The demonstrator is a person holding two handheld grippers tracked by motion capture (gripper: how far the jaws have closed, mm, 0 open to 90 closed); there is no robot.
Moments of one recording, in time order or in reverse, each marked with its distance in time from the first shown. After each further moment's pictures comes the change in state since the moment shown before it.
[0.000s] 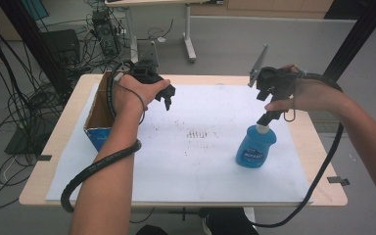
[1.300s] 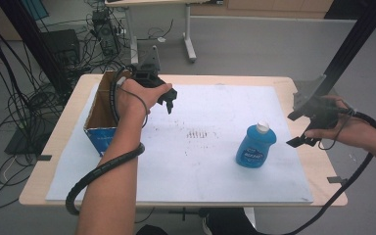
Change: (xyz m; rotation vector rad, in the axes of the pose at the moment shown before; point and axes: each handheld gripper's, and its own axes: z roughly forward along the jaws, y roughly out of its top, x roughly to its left) left arm -0.002 -0.002 0.010 0.013 -0.004 -0.009; right arm 0.018 -0.122 0.037 -0.216 -0.038 0.111
